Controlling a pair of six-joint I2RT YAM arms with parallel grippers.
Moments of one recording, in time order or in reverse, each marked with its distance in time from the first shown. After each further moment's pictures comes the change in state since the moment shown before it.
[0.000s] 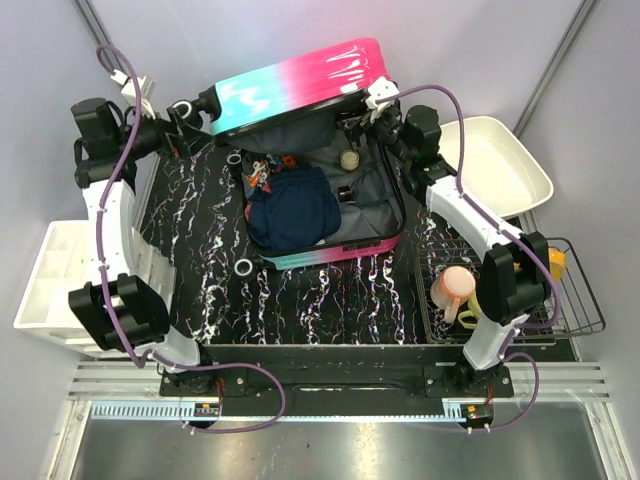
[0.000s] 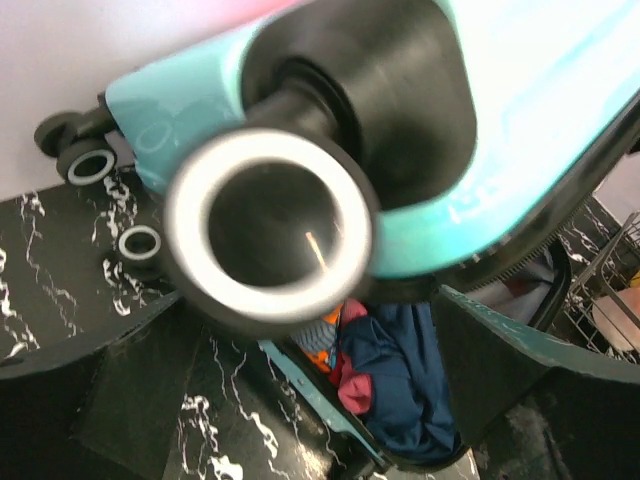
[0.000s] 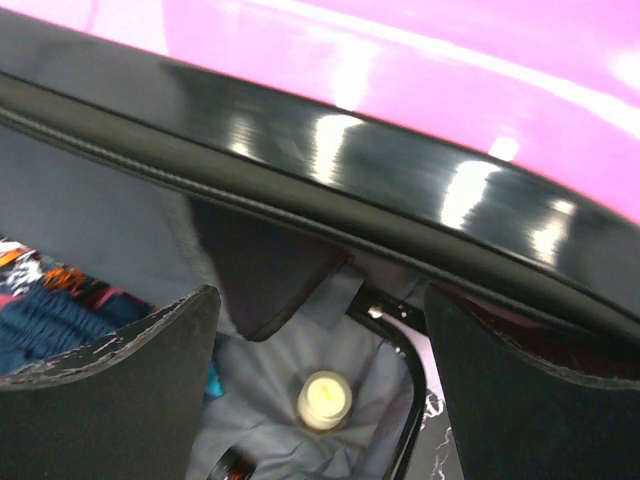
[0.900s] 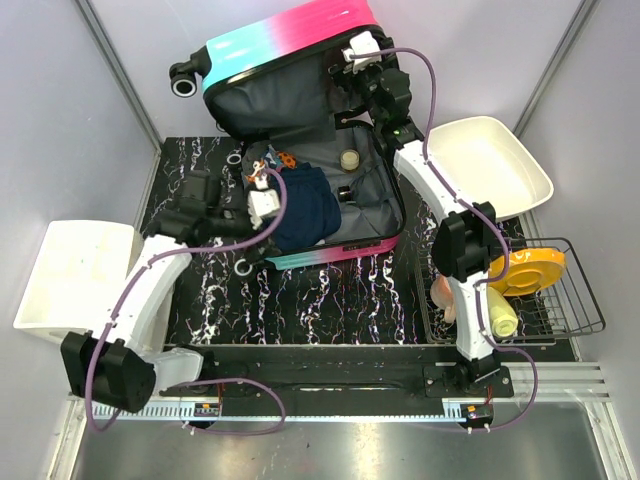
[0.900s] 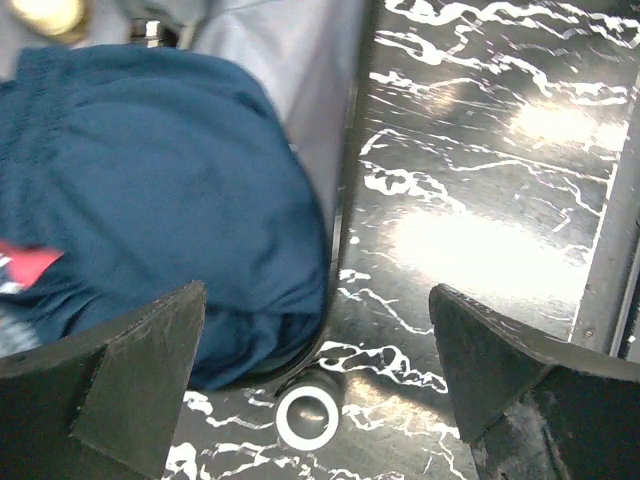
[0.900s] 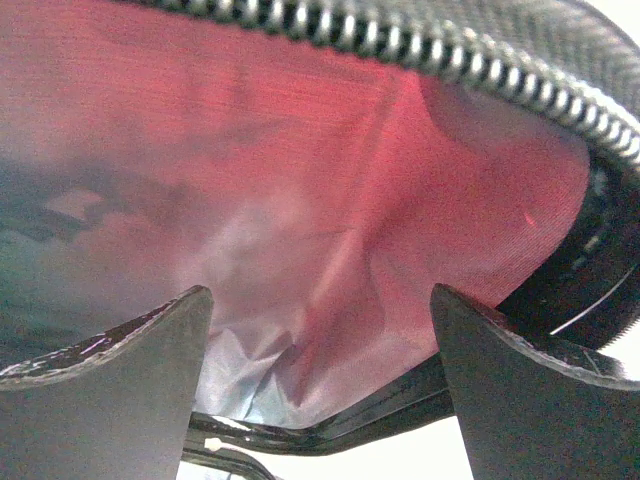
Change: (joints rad) left arm -0.478 -0.356 -0.511 -0.338 -0.178 0.806; right arm 0.020 0.473 0.689 -0.018 0.396 -0.146
